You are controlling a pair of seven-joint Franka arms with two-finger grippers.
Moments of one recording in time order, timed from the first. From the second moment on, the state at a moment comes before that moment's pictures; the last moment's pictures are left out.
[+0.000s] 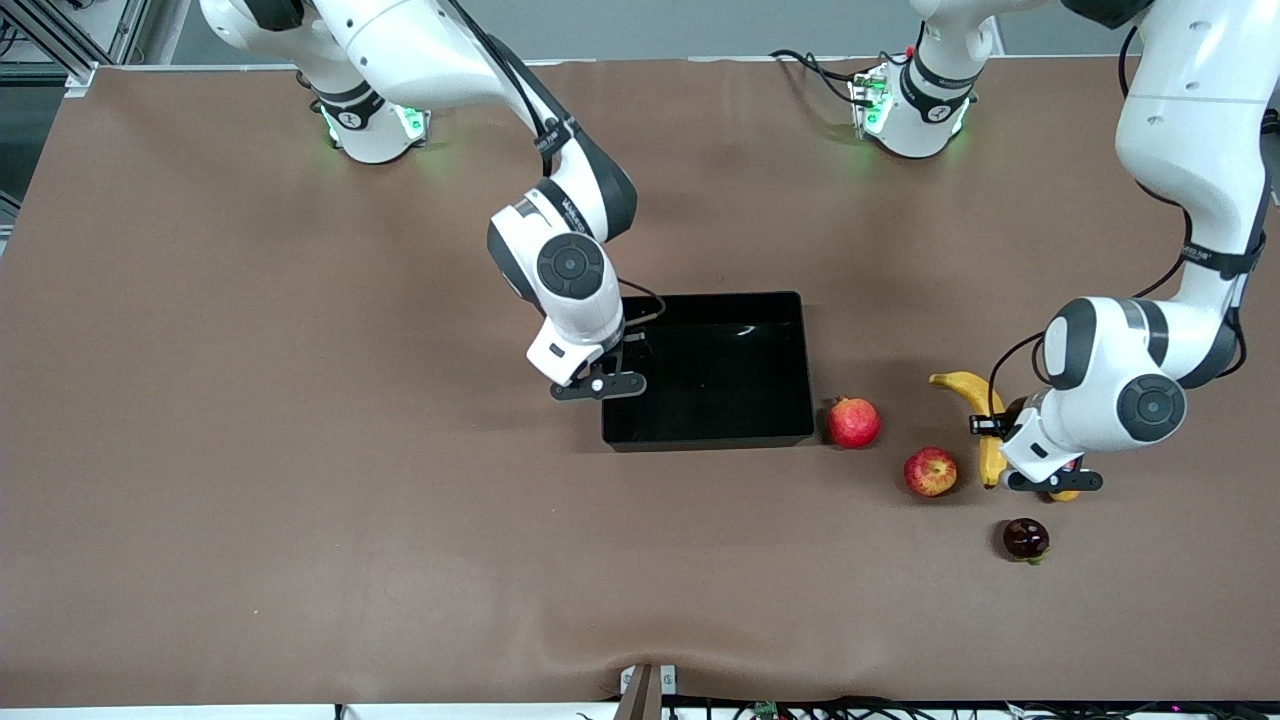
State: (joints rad) left arm 0.18 0.64 -0.19 -1.74 0.18 2.19 -0.09; right arm 0.77 0.67 -0.09 -1.49 0.12 2.13 0.54
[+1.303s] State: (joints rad) left arm 0.19 0.29 -0.25 -1.51 0.17 1.81 -0.09; right arm 0.74 0.65 -0.11 -1.48 0.13 2.11 0.62
